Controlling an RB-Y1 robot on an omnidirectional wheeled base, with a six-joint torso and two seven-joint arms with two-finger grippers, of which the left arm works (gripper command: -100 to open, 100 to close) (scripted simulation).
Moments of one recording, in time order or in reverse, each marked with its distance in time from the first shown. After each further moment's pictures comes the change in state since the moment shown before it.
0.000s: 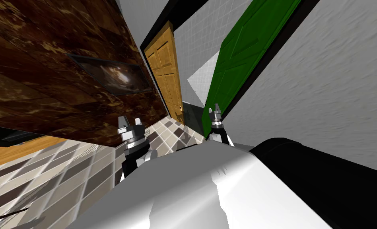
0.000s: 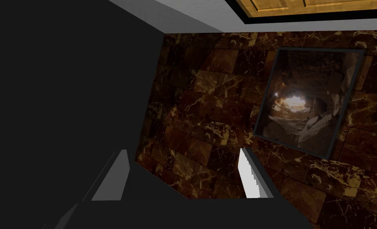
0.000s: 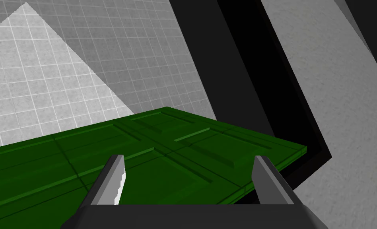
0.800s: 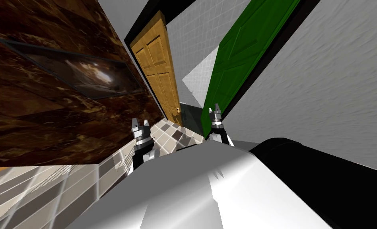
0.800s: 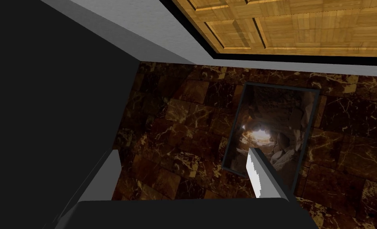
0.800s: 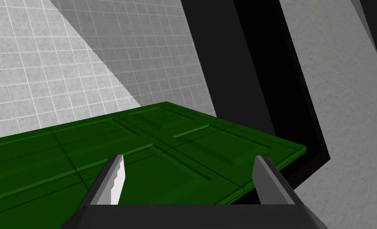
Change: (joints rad) arm -0.056 0.041 -0.001 0.165 0.004 -0.031 0.006
